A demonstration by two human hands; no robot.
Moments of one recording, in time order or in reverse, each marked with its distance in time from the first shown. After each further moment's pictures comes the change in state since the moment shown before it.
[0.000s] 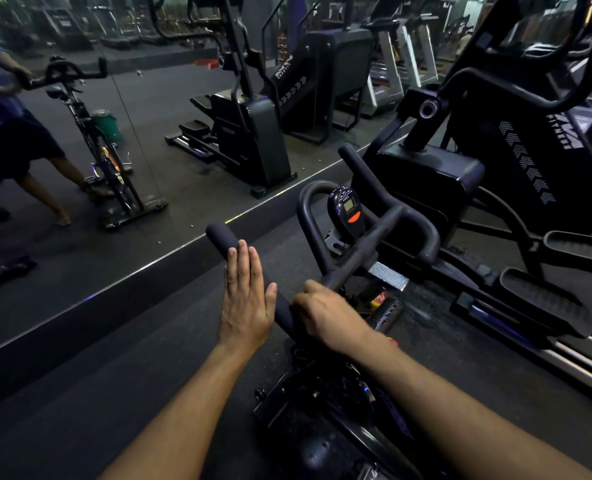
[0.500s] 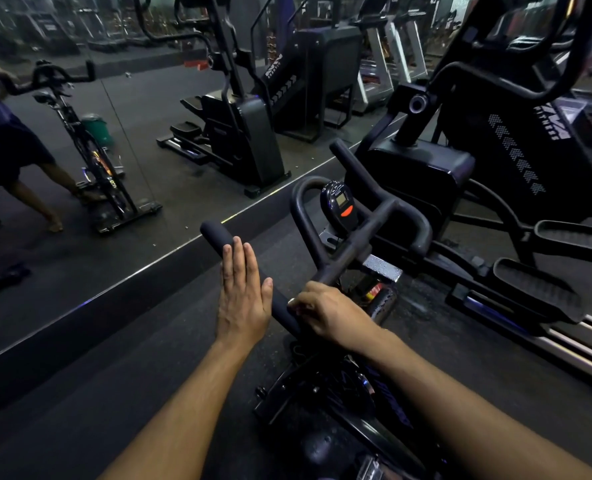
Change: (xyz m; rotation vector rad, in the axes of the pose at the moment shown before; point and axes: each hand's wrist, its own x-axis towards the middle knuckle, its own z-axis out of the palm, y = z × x) left_hand -0.002 0.000 -0.002 0.013 -0.025 0.004; right_hand -0.017 0.009 -0.004 0.136 -0.008 -0.016
